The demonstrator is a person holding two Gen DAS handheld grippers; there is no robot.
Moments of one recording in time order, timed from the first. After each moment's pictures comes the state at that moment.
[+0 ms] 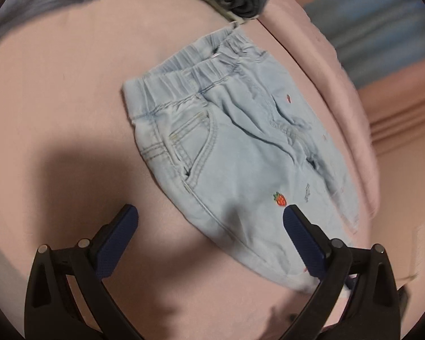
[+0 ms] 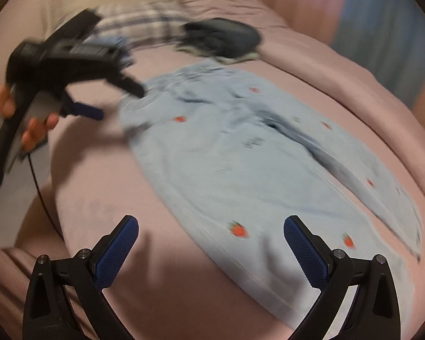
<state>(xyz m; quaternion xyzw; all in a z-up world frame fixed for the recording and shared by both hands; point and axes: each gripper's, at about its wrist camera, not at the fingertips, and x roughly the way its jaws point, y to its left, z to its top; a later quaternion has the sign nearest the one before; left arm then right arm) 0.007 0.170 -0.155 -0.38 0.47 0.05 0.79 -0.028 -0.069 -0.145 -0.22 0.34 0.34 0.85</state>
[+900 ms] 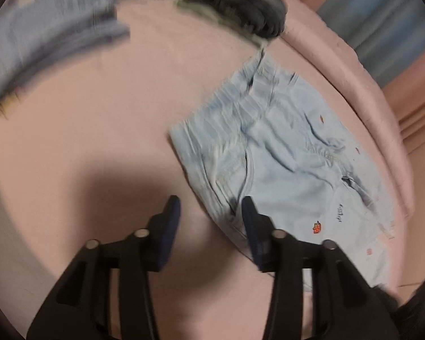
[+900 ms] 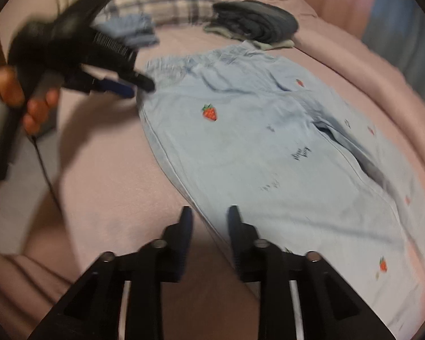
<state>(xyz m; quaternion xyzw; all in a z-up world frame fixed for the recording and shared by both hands) 0.005 0.202 -0.121 -0.26 0.45 0.13 0.85 -0.007 -0.054 -0.148 -0.19 0.38 0.37 0.83</state>
